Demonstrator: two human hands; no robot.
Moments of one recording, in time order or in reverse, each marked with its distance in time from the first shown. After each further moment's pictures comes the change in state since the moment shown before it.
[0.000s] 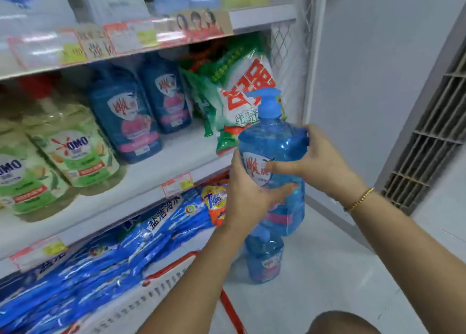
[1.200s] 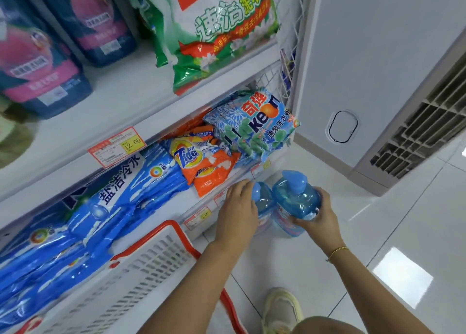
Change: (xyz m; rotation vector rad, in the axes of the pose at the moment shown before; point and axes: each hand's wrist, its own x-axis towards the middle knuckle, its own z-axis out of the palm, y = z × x) left_hand -0.048 -0.176 0.015 0.866 -0.387 -0.129; right_hand -0.082 0.306 0.067 -0.006 0.161 0.448
